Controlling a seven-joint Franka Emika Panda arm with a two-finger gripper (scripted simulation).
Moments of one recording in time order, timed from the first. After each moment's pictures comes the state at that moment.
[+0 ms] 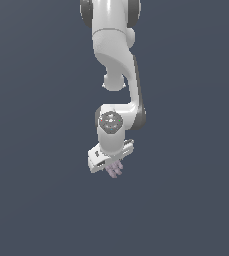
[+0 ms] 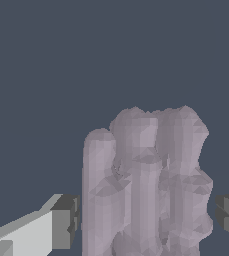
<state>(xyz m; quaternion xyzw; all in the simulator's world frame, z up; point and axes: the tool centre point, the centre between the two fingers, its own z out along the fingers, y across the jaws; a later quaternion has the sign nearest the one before) 0.059 -0.009 0.044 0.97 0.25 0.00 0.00</state>
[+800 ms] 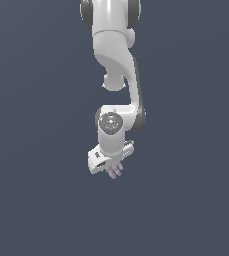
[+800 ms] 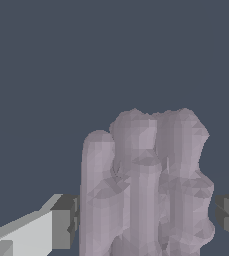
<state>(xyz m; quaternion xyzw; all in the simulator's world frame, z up) 0.064 -0.009 0.042 0.97 0.25 0.01 0.00</state>
